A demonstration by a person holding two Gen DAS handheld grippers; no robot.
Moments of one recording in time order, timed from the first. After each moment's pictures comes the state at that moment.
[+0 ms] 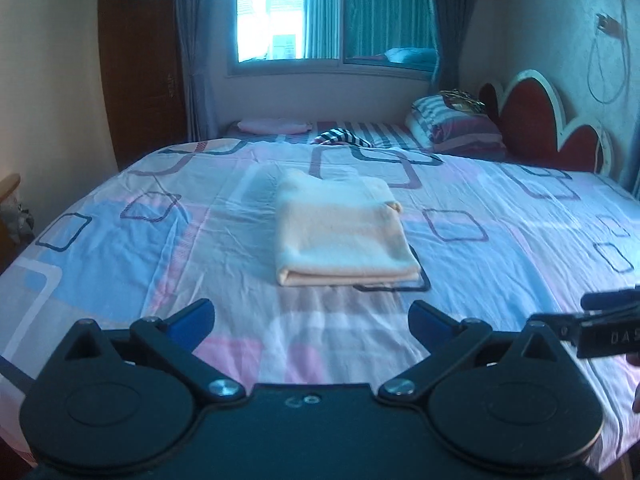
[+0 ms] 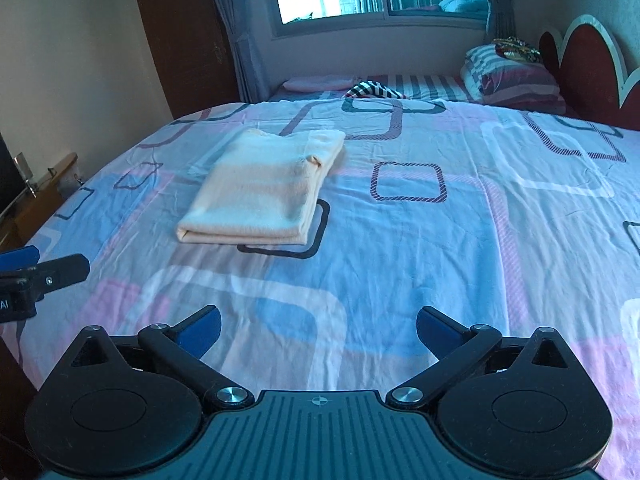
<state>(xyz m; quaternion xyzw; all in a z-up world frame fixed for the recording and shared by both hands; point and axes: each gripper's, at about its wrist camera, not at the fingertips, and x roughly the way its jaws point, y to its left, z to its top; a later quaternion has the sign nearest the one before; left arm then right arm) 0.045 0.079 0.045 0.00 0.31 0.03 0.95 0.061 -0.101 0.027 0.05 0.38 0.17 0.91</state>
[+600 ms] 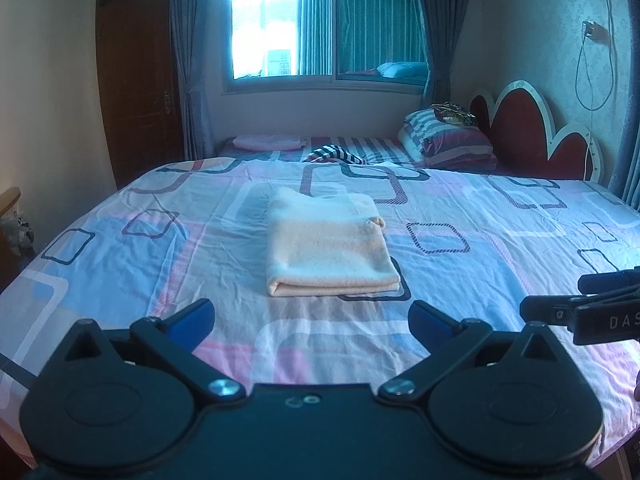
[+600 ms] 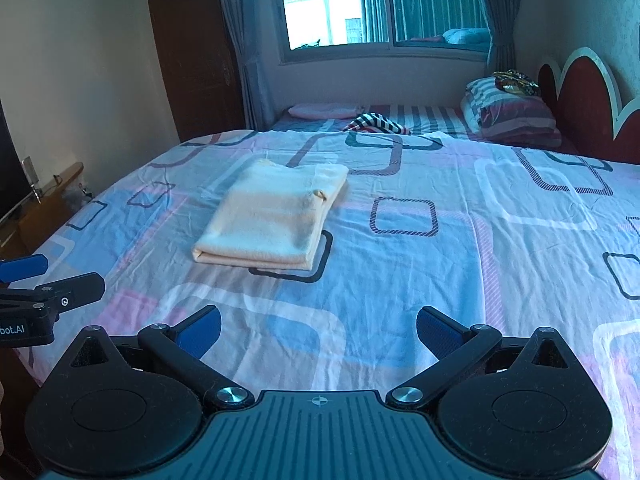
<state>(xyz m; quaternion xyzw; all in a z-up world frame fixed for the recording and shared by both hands) 0.024 0.063 0.063 0.01 0.29 0.02 0.96 0.036 -0.105 0.058 0.04 0.34 0.17 0.92</state>
